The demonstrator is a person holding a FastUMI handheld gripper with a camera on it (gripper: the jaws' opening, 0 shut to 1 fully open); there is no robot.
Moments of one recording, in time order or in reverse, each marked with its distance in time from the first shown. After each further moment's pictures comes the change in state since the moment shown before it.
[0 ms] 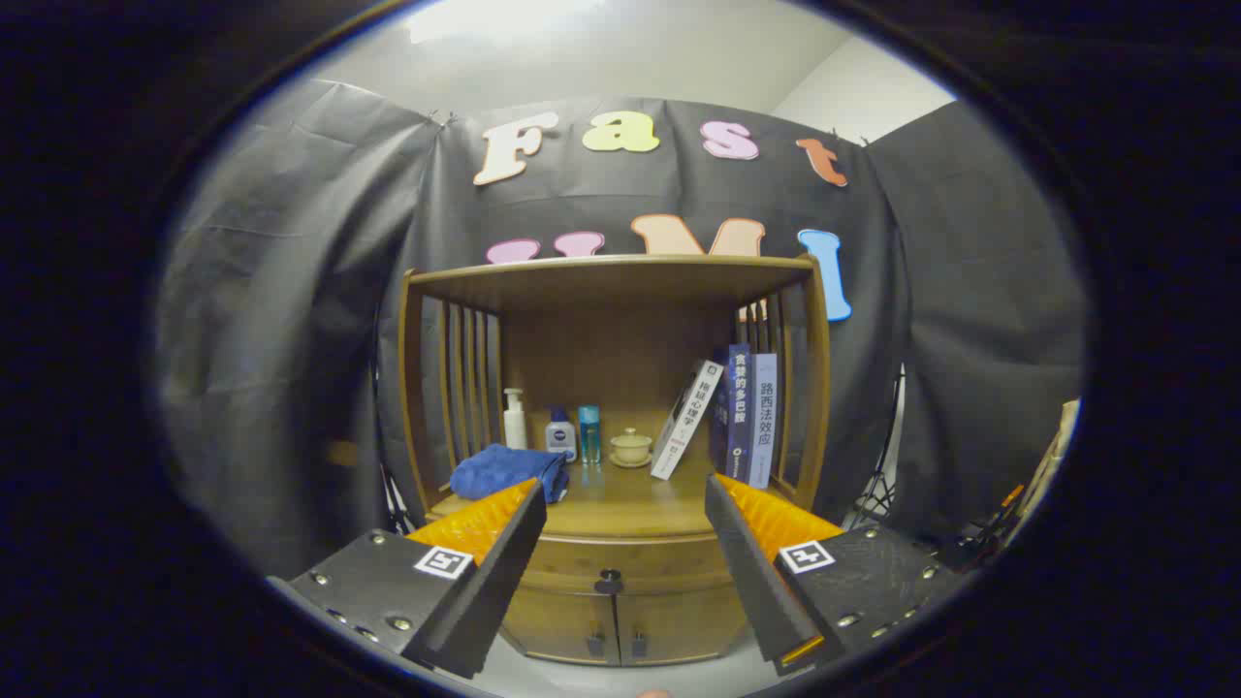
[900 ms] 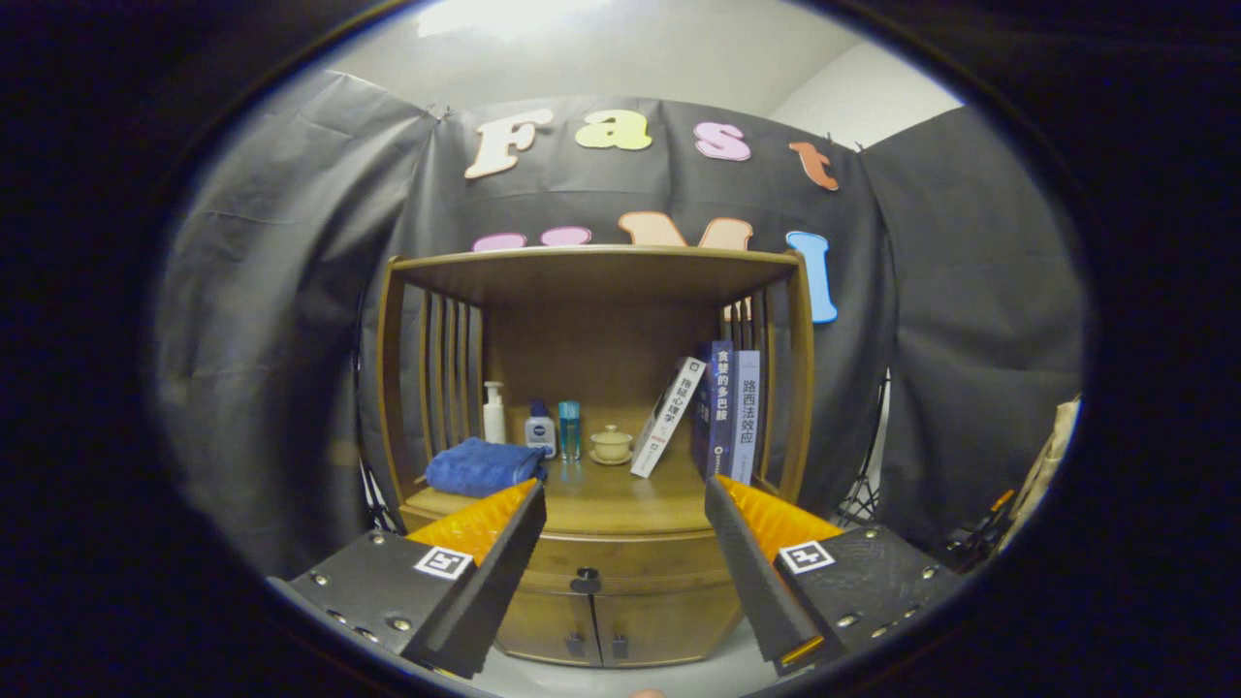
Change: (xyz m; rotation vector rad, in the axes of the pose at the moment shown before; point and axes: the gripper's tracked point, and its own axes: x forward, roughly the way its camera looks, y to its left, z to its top) arm 0.010 -0.013 -0.025 -0.026 0.014 -0.021
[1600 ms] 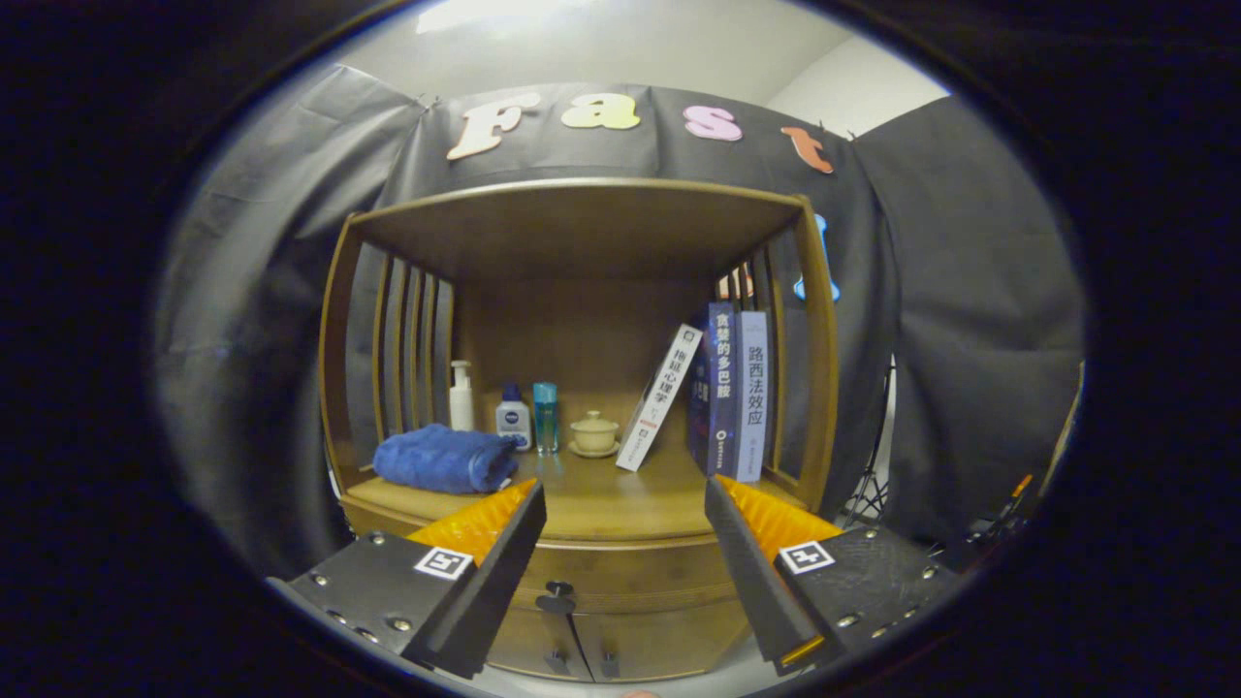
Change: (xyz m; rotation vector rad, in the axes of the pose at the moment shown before) arm 0.093 -0.009 -0.071 -0.008 0.005 -0.015
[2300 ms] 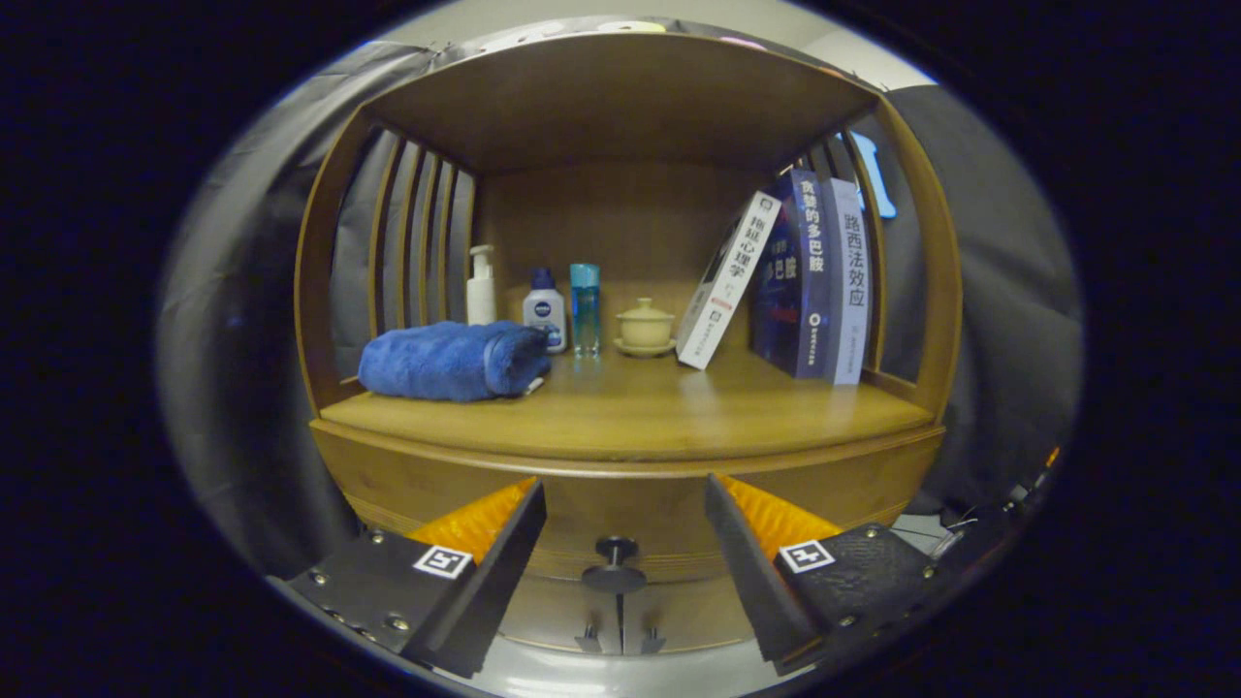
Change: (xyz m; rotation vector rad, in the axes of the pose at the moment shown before) arm 0.049 0.056 -0.121 -0.033 0.235 0.061
